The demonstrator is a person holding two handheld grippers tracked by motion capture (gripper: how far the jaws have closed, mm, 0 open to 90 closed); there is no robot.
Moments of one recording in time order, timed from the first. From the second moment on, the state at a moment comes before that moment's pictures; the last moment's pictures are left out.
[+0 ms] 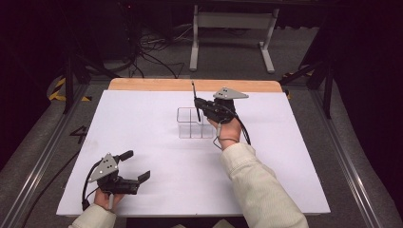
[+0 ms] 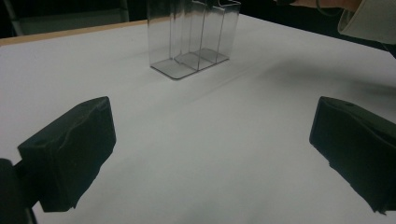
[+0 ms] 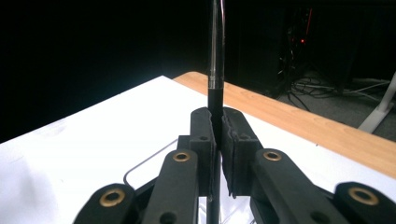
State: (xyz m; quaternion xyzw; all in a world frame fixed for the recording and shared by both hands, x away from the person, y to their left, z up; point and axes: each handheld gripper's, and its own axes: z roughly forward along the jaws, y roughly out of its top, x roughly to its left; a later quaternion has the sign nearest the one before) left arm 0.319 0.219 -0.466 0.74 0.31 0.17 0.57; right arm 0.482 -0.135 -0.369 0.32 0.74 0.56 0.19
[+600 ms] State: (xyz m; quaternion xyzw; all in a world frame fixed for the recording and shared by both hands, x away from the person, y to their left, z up) left arm 0.319 0.219 -0.466 0.74 0.31 0.17 0.57; right arm 0.483 -0.137 -0.383 0.33 0.75 0.55 0.18
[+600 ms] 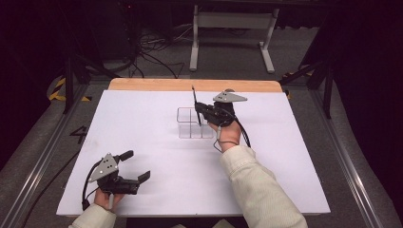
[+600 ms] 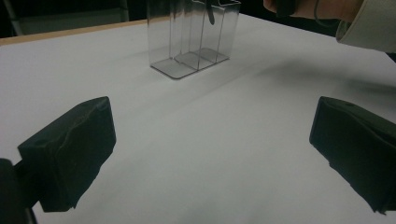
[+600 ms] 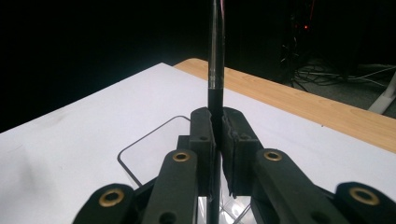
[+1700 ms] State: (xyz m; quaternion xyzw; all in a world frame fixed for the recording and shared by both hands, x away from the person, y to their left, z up) left arm 0.317 0.222 -0.461 0.74 0.30 0.18 0.57; right arm 0.433 -0.197 -0.351 0.29 0.75 0.57 0.16
